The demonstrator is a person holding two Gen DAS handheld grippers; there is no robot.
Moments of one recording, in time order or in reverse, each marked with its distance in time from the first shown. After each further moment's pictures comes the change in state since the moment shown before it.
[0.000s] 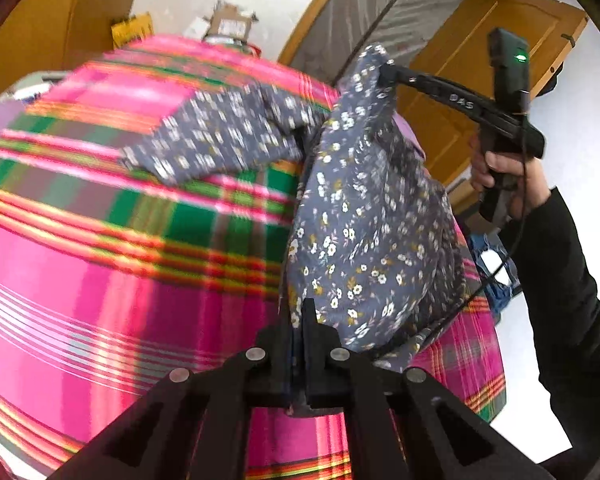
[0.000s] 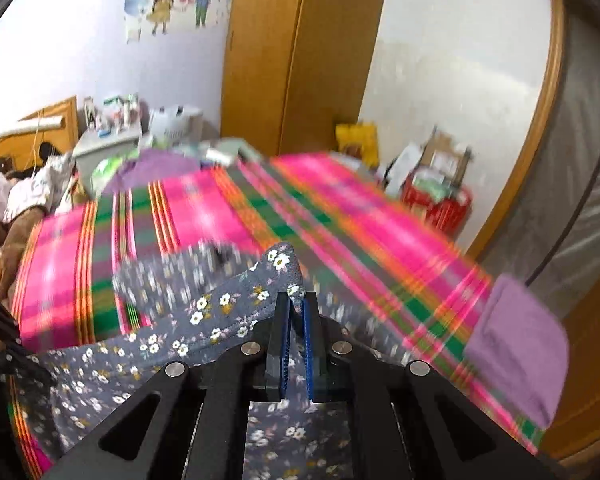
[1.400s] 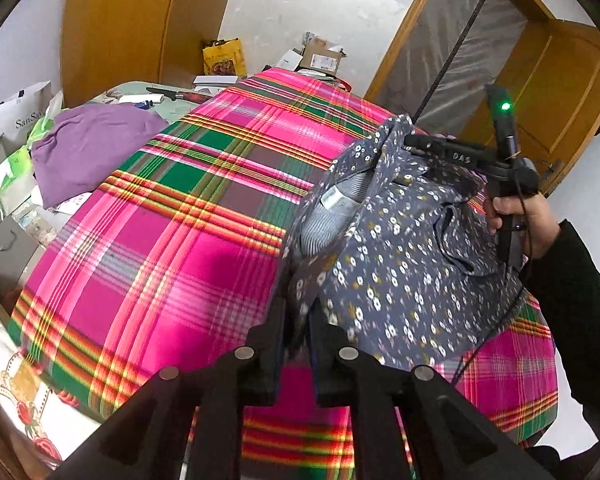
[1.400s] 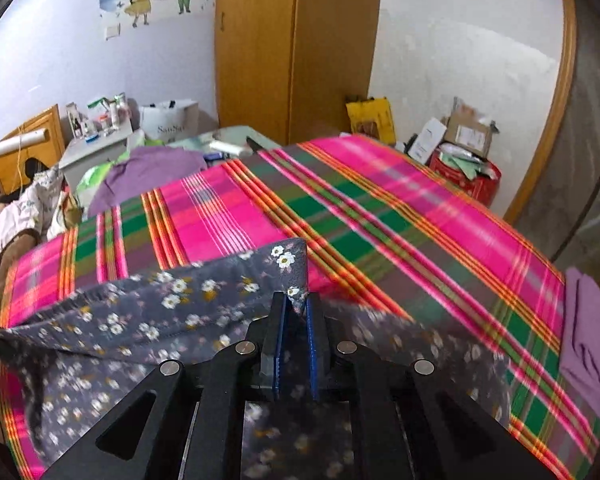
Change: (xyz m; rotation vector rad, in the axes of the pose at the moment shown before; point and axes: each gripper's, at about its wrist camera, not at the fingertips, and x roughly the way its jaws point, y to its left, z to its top) left arm -0.064 0.108 -0.011 -0.096 -0.100 0.234; right arm 0.136 0.060 0.020 0.106 0.130 0.034
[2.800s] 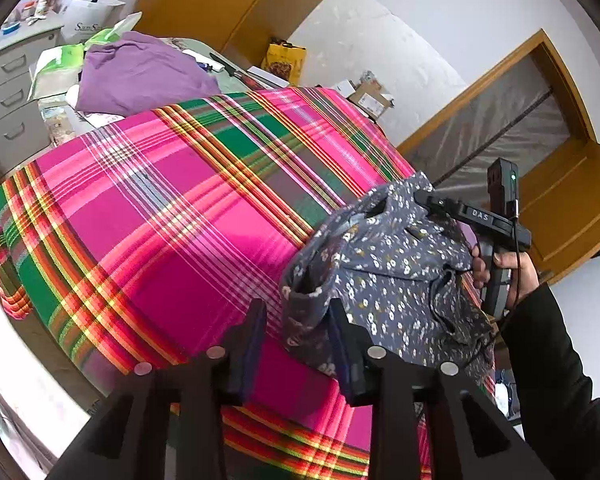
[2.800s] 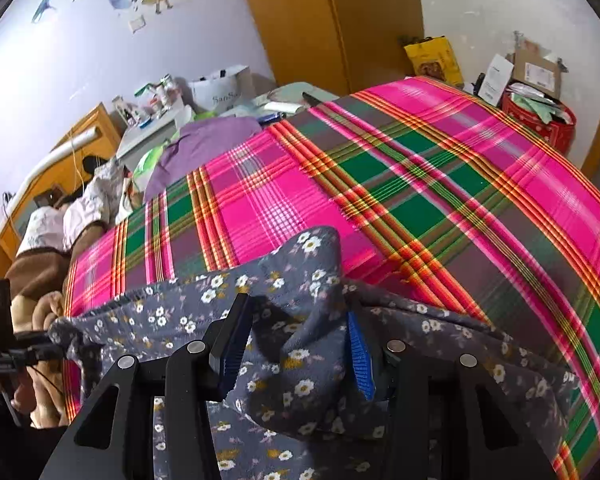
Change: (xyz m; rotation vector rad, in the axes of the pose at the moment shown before) left arm 0.008 0.043 -0.021 -0.391 -0.085 -0.098; right arm 0.039 -0.016 0.022 0.057 0.187 0.341
